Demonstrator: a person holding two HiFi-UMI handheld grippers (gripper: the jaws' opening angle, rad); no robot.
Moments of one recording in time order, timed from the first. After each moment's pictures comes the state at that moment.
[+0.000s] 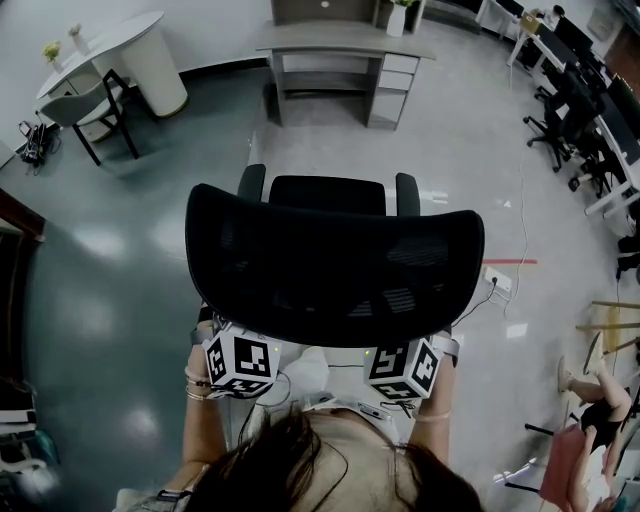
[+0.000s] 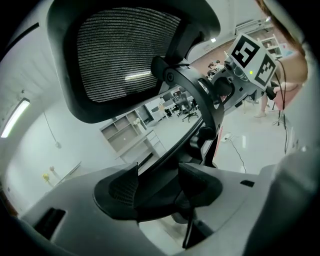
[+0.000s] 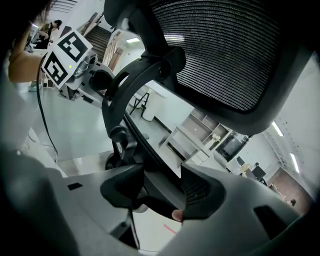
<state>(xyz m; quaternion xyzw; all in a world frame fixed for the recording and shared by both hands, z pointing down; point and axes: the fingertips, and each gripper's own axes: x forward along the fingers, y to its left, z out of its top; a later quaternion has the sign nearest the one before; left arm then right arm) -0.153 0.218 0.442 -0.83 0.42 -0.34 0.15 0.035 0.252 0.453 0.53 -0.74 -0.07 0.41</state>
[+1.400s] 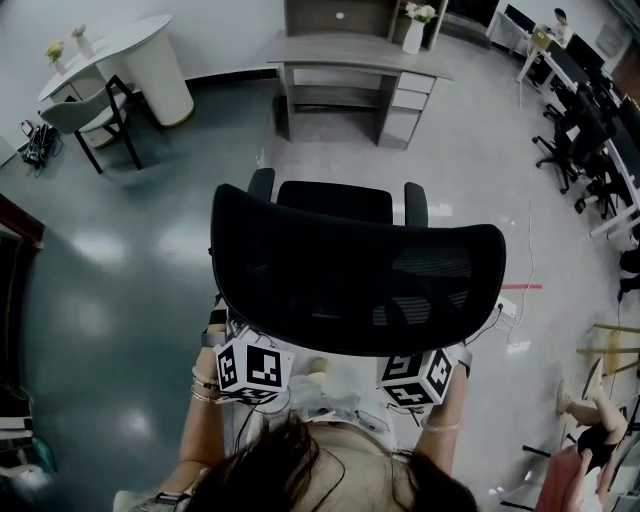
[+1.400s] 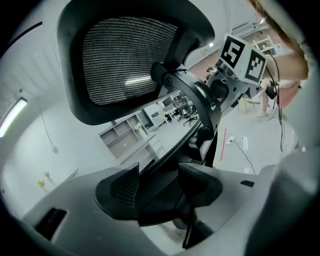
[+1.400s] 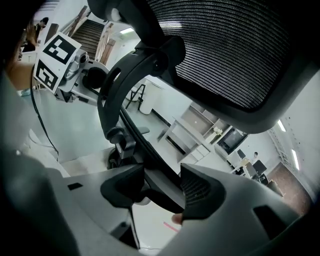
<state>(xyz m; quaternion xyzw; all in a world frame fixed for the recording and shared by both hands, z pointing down) -0.154 0.125 0.437 -0.84 0.41 -0.32 0.16 0.034 0.158 0.449 0.54 -0.72 -0.03 0.44</state>
